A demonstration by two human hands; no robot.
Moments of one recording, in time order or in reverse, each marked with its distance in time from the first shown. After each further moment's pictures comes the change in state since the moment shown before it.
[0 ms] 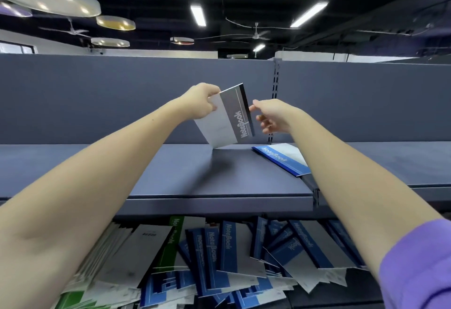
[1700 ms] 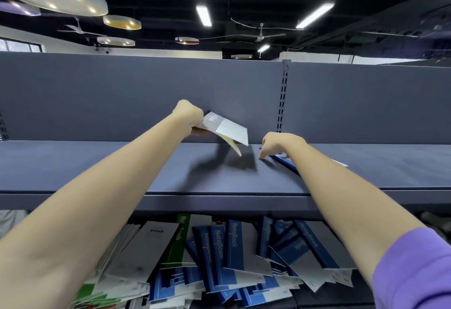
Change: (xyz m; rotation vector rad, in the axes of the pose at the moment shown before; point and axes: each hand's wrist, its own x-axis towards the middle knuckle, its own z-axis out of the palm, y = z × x) left_hand -0.013 -0.035 0.014 -0.552 0.193 -0.567; right_hand 0.002 0.045 0.032 -1.021 -0.060 0.092
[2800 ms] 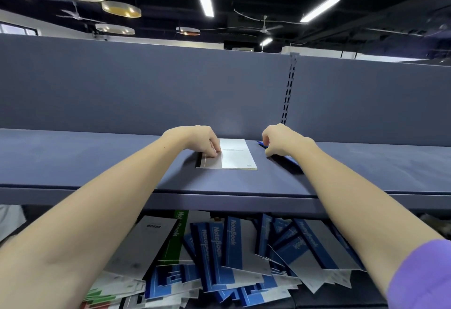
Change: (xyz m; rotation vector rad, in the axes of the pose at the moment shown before) left_hand 0.009 -0.050 0.012 0.885 -0.526 0.316; right_hand 0.013 0.010 0.012 -0.065 0.236 -0.172
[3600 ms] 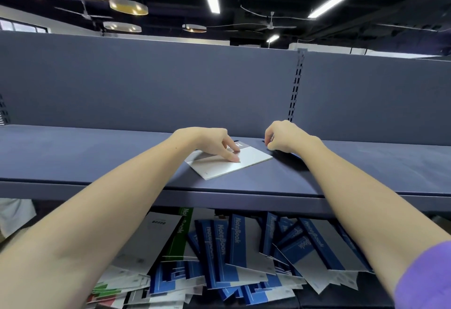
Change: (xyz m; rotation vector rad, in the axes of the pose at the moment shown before) left_hand -0.003 0.020 0.004 0.067 -0.119 0.104; right_hand 0.012 0.003 0.003 0.082 0.013 -0.078
